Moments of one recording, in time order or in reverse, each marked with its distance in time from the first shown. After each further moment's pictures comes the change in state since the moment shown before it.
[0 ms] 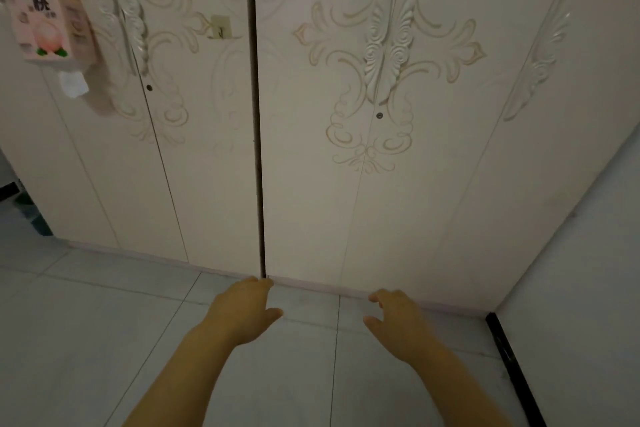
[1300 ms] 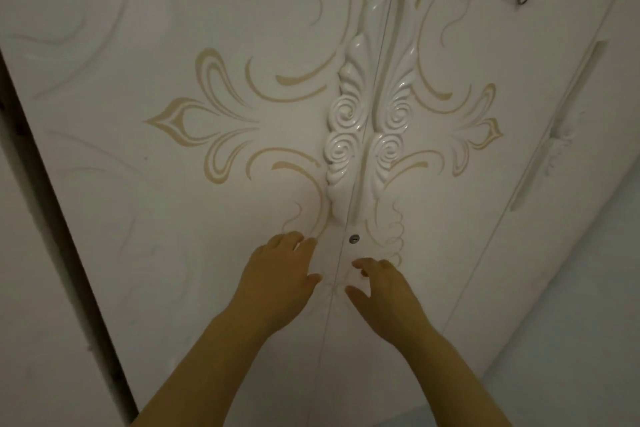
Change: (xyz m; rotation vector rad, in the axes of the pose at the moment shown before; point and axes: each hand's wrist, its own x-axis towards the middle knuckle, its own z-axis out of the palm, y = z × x) left_hand 0.525 0.093 -0.253 0.070 0.467 0.704; right_hand 0.482 -0.035 -0.192 0.072 0.513 0.186
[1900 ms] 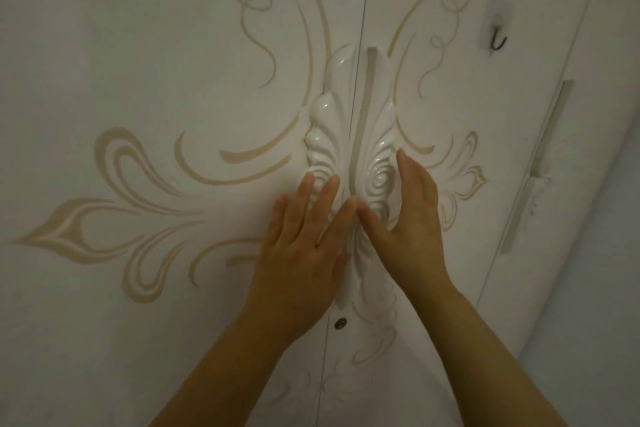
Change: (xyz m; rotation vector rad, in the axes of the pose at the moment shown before) left_hand 0.130 0.013 -0.032 0.090 0.698 0.389; right_hand 0.130 -0.027 -0.100 0.183 0.731 -0.192
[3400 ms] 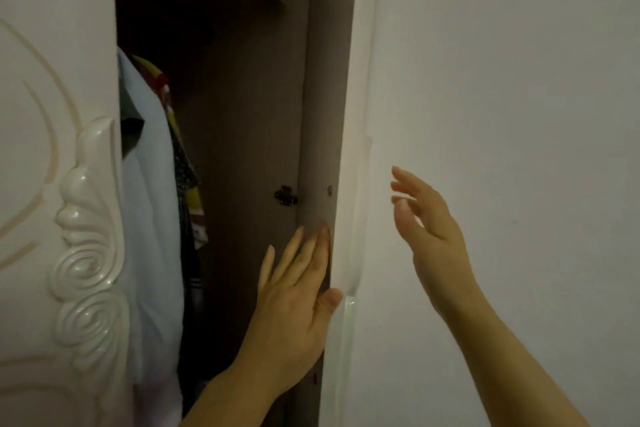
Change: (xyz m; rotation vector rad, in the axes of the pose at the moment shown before) left_hand 0.060 0.151 -0.011 -0.899 -0.274 0.148; right_hand -0.035 -0.033 -0.227 -0.141 0.302 0.196
